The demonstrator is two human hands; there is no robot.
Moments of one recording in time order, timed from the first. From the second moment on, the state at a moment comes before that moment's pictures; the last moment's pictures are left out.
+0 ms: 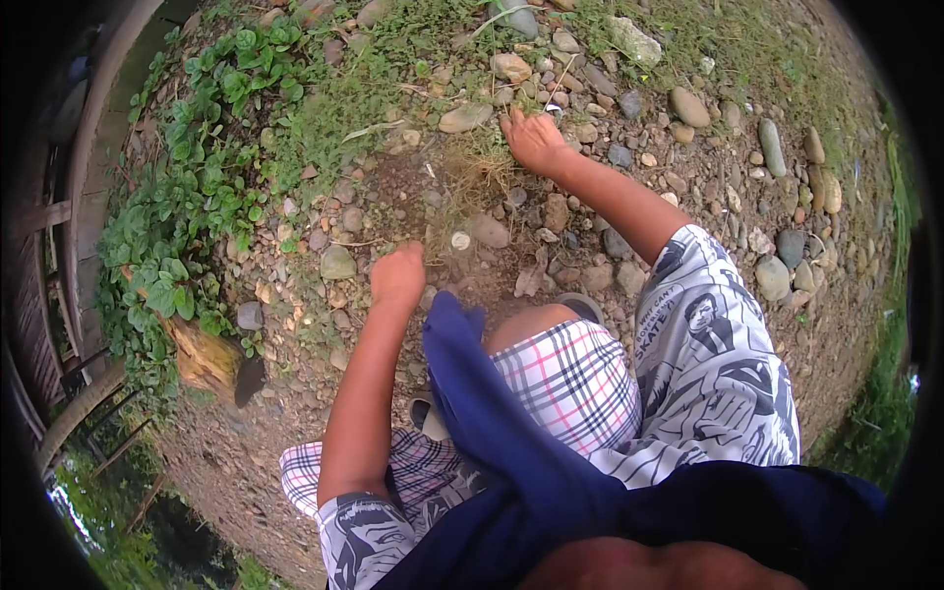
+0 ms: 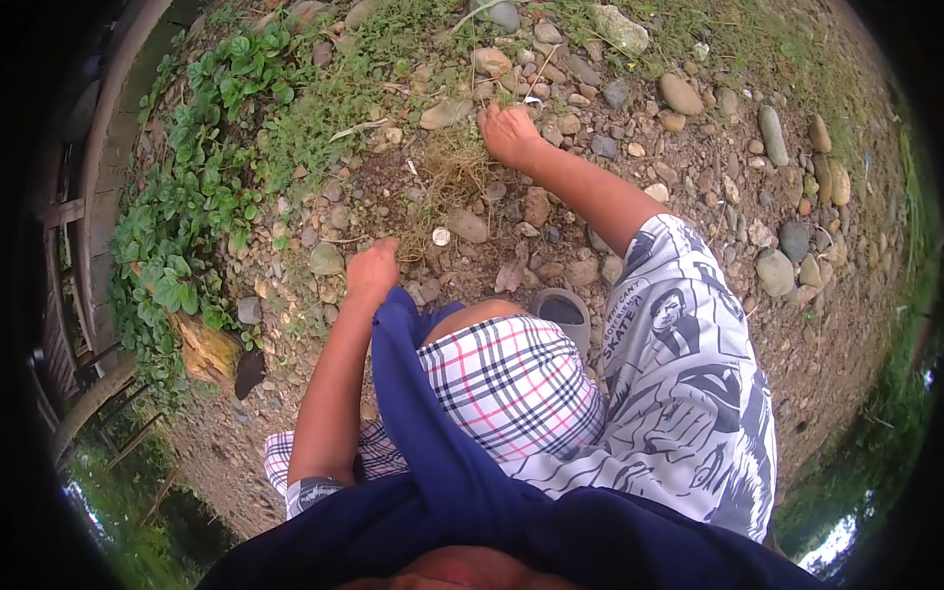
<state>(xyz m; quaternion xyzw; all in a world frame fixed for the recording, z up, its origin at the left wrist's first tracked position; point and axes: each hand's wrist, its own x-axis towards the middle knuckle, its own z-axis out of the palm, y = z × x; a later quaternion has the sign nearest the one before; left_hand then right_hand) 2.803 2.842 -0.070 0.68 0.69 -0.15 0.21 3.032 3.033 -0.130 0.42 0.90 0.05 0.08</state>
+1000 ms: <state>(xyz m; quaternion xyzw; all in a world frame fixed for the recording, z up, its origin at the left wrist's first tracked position) 2.812 2.883 -0.088 0.80 0.55 -0.15 0.19 3.062 2.997 -0.126 0.41 0.91 -0.06 -0.03</state>
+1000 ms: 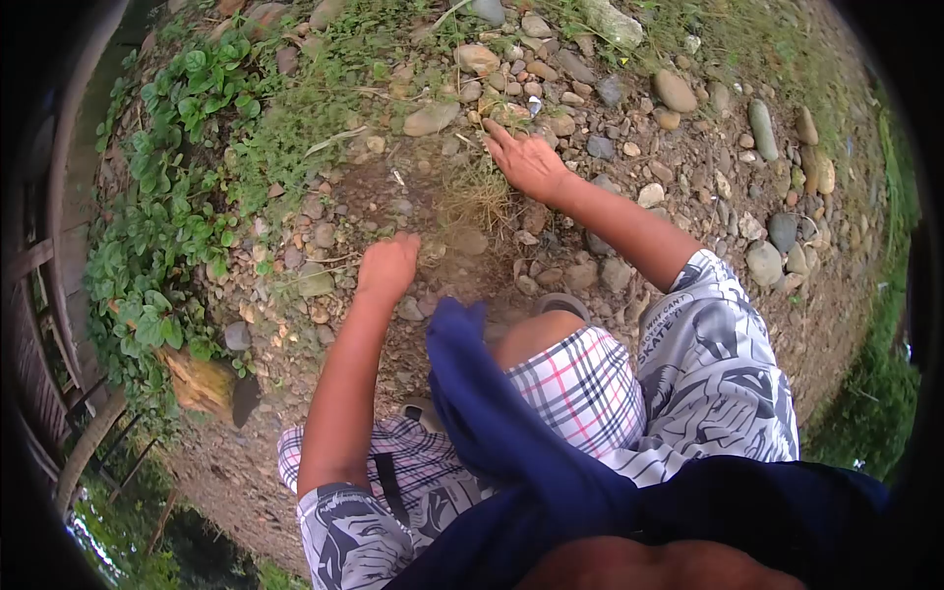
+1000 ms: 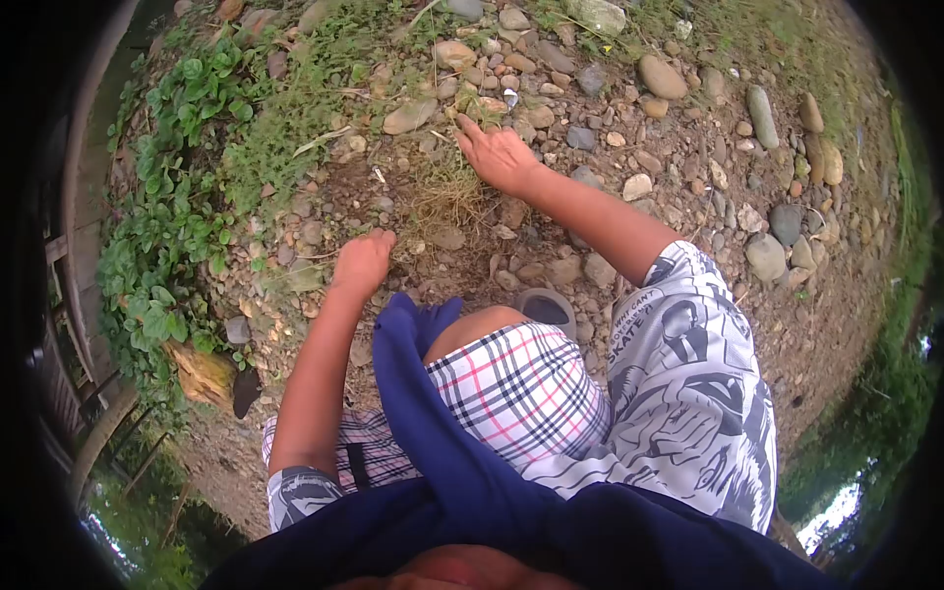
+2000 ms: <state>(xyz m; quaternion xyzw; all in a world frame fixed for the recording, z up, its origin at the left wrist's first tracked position) 2.903 2.977 -0.104 0.83 0.56 -0.02 0.02 3.176 2.996 -0.066 0.63 0.76 -0.12 0.11</state>
